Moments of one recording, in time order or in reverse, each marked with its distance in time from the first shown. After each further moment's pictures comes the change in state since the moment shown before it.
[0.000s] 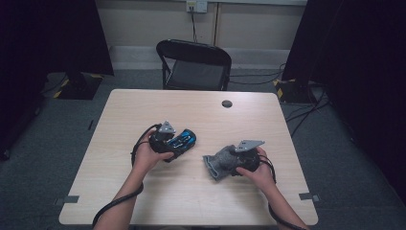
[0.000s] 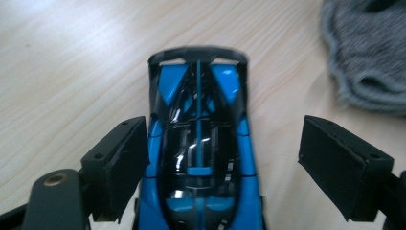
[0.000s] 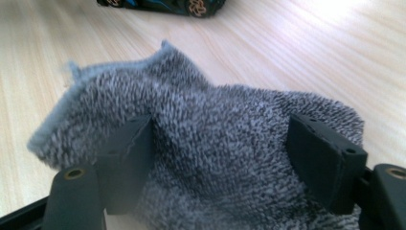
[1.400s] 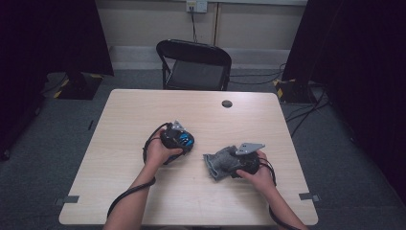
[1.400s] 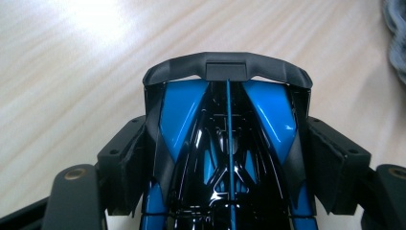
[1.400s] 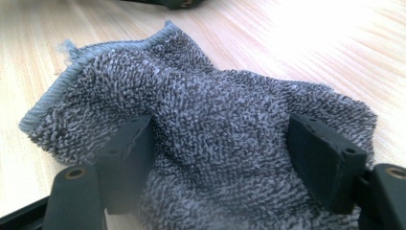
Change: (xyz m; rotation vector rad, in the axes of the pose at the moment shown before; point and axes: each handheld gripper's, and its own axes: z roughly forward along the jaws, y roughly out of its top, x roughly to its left) left arm 0.002 0.004 0.035 0.090 0.009 -0.033; right arm 0.001 -0.010 0.004 -0.015 -0.015 -0.011
